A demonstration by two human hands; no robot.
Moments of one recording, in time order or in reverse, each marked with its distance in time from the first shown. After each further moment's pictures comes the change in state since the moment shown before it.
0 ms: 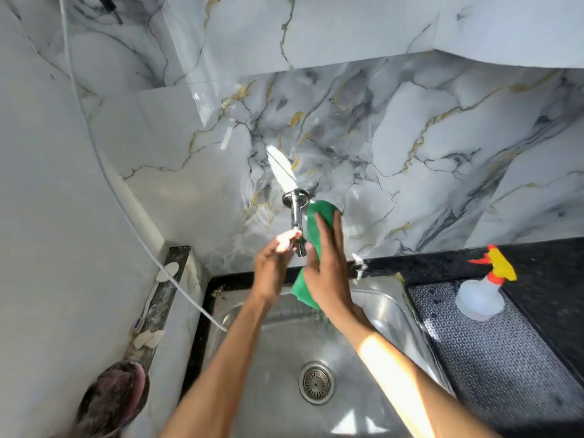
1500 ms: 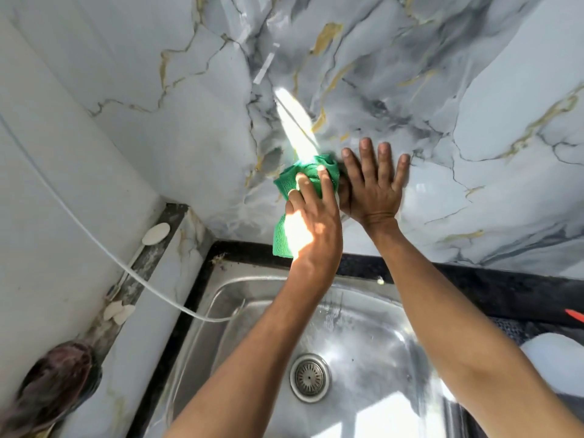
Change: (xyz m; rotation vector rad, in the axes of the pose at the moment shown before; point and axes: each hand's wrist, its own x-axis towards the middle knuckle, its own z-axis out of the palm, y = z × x) left_hand 0.111 -0.039 0.089 1.978 0.535 0.173; right_hand 0.216 0.201 0.058 -0.786 0.498 -0.838
